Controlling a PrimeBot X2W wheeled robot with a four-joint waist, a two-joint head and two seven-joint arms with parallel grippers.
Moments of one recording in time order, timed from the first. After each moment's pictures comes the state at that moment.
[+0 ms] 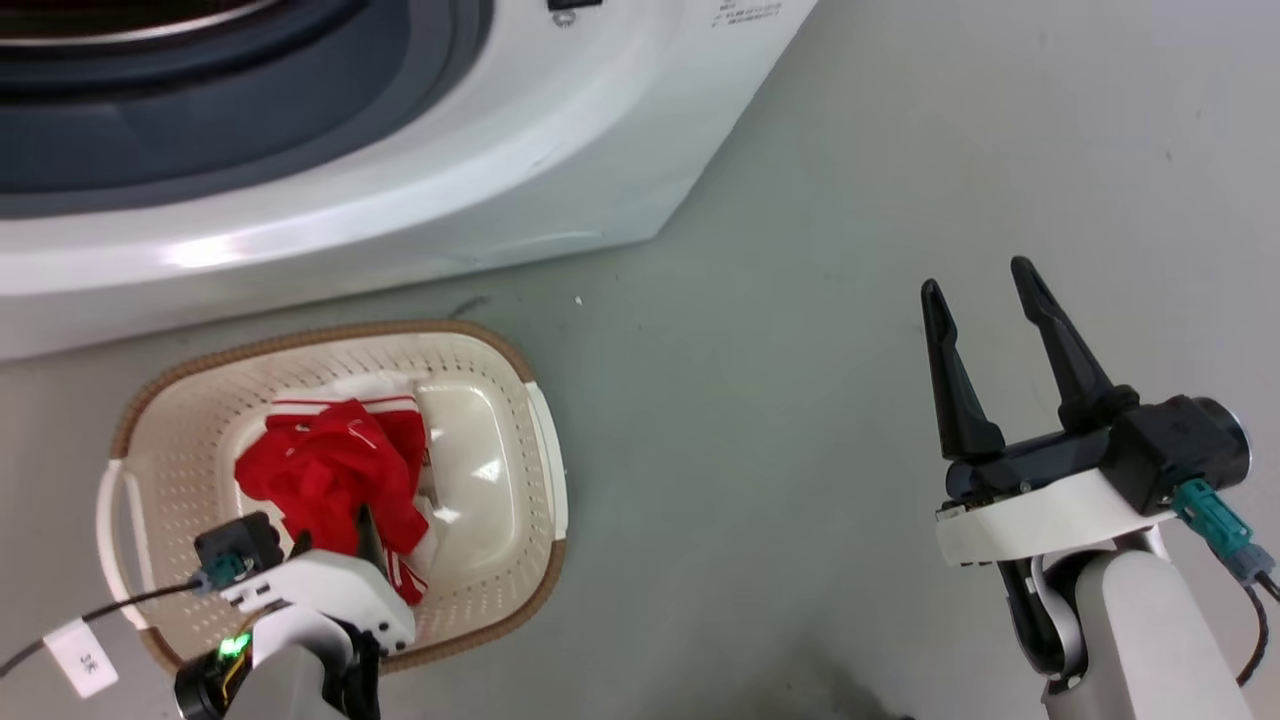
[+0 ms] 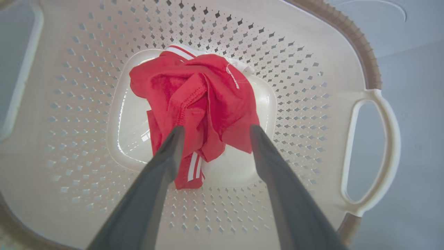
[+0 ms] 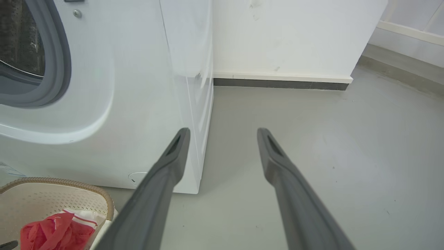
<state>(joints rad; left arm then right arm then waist) -0.50 0.08 0.20 1.08 -0.28 -0.05 -0.26 -0.27 -0.07 0.12 0.07 0.10 0.13 -0.26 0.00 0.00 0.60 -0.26</state>
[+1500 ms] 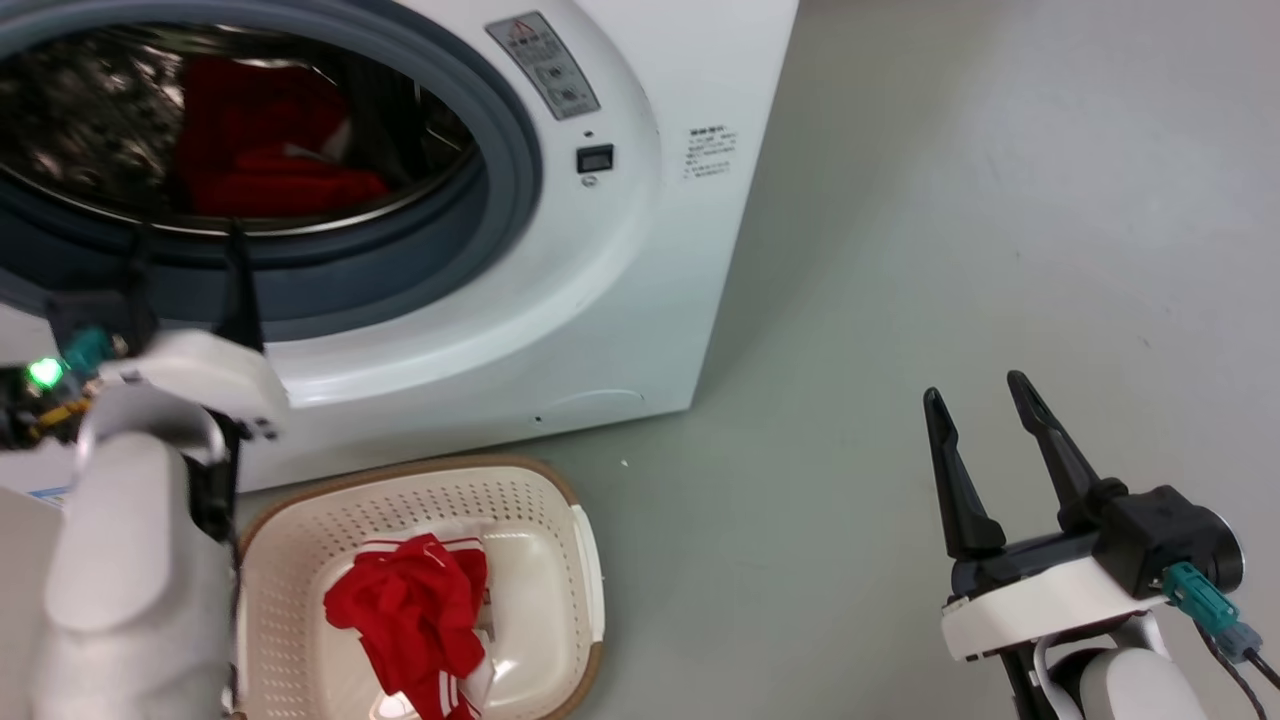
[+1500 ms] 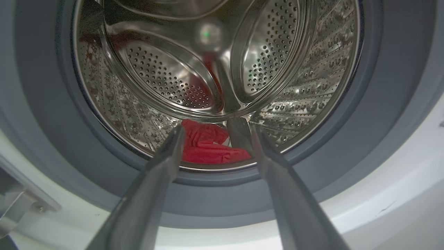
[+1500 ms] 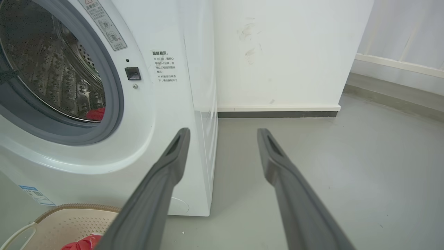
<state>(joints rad) -0.56 0.23 0.13 0.55 -0.06 -0.07 -0.21 -0.08 -0.05 0.09 0.01 0.09 0.13 -0.19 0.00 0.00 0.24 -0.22</state>
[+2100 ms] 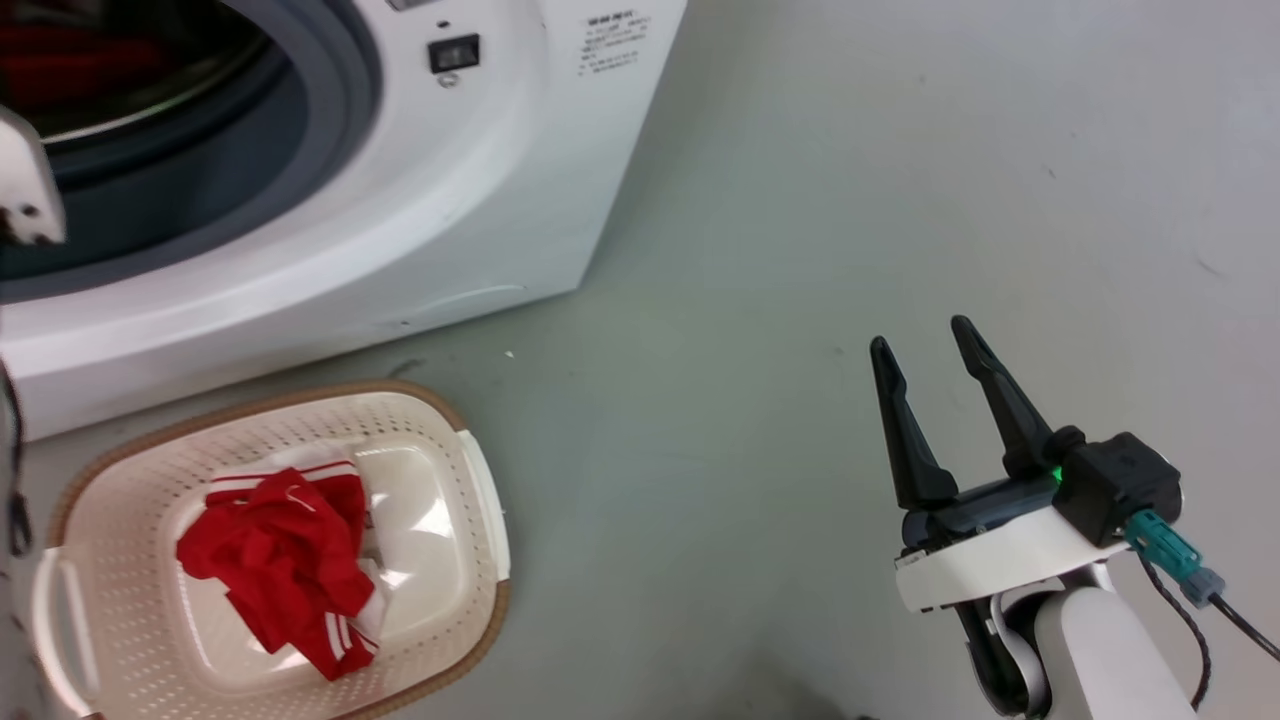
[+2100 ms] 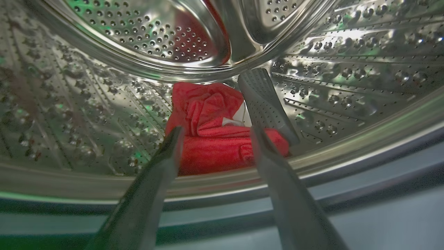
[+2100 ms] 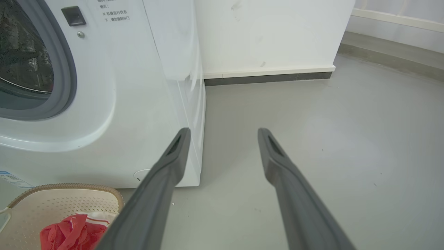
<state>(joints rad) -1.00 0.47 0.08 0.86 0.01 -0.08 0.04 -0.20 -0.05 0.17 0.10 0.17 0.13 -0.26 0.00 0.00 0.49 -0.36</state>
